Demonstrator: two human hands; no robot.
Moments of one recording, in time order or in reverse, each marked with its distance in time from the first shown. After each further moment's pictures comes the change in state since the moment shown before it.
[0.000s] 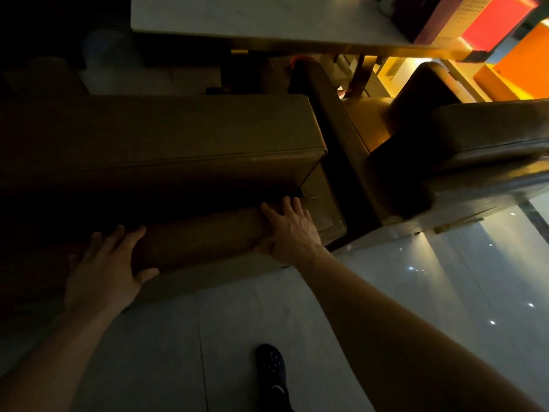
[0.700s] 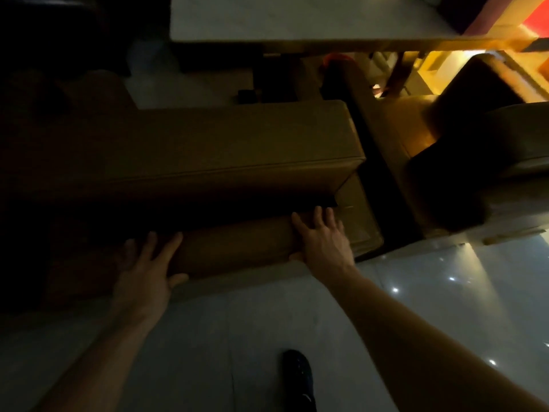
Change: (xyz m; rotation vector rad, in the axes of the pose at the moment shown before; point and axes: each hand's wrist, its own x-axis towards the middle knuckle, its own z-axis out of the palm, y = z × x) left_hand -0.005 -0.004 0.001 0.021 -0.003 -0.014; right_hand 0.009 -0.003 0.012 -0.046 0.074 -0.013
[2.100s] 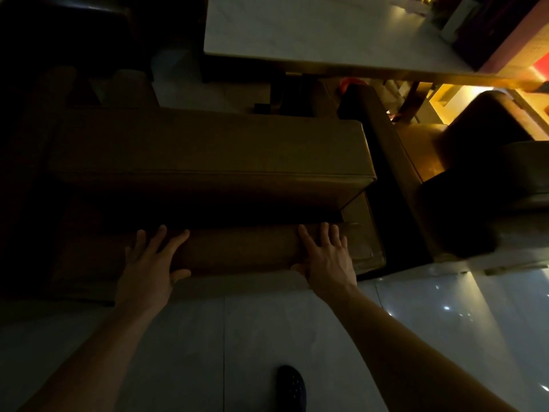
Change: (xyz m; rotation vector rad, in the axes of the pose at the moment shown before) left_hand 0.009 -0.027 0.000 -0.134 0.071 0.021; right_hand -0.009 -0.024 0.008 -0.029 0.025 -0.012
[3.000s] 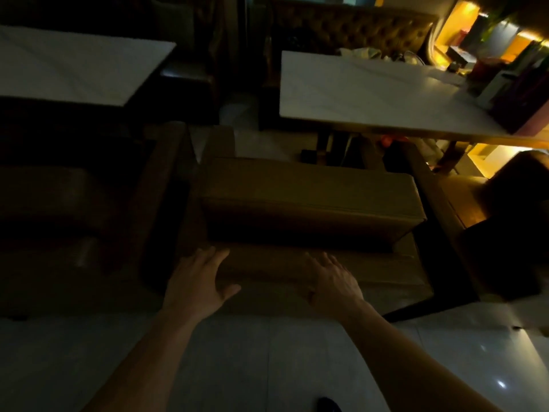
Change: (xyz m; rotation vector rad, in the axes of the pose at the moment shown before) left_hand -0.100 -0.060 -0.130 -0.046 -0.025 -0.011; right_hand -0.066 -0.156 -0.078 0.108 -0.168 -0.142
